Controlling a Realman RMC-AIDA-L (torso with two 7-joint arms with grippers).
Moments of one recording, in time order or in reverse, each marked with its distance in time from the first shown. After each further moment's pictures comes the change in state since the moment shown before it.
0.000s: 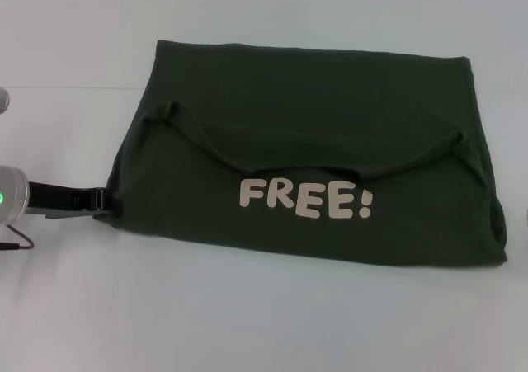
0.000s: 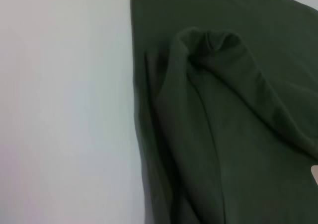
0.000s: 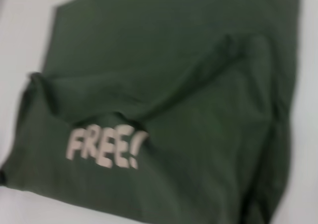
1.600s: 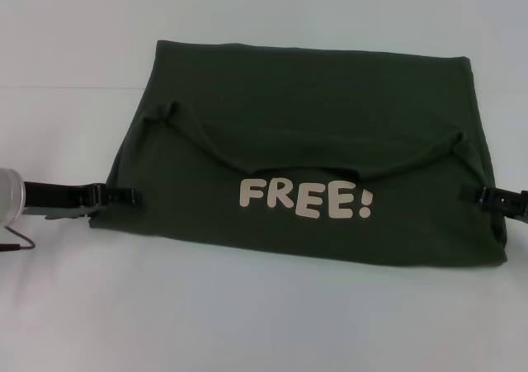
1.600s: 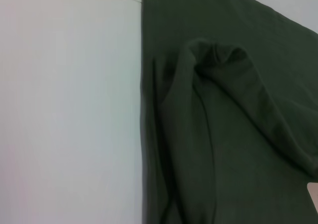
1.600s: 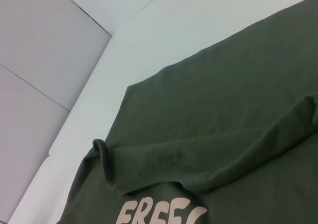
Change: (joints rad) left arm 0.014 -0.001 -0.036 -0.013 -0.038 -0.005 -0.007; right arm -0.087 0.134 0.073 0.300 0.386 0.313 -0.578
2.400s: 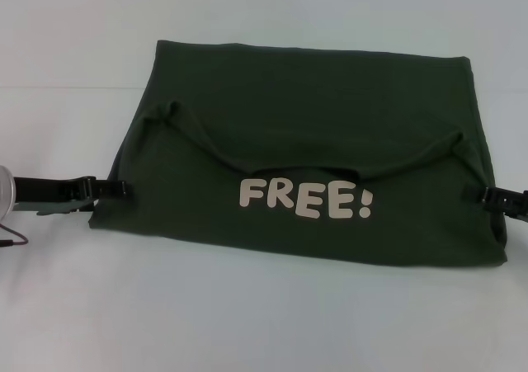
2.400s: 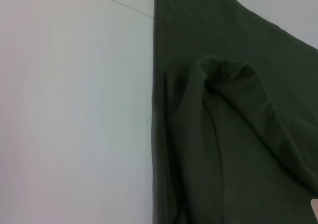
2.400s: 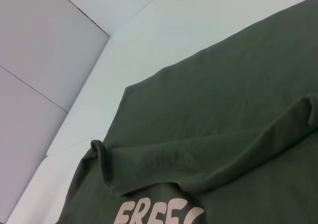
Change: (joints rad) left arm 0.006 0.002 -0.041 0.011 0.000 0.000 -0.007; right arm -0.002 -0.003 0.000 0.000 0.000 0.001 0.000
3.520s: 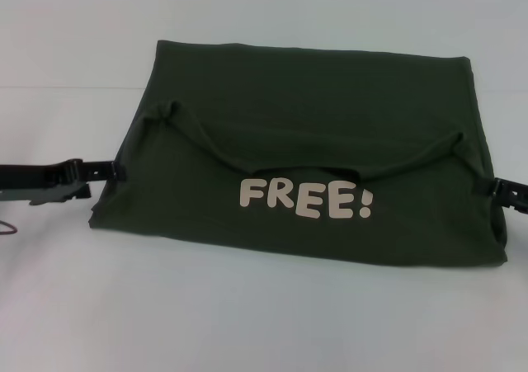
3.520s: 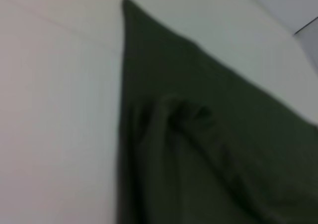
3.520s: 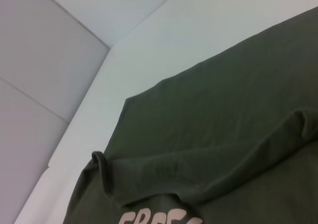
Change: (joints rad) left arm 0.019 0.023 -0.061 0.011 -0.126 0.087 0.013; right arm -0.004 -0.008 0.029 -0.009 0.006 -0.014 0.011
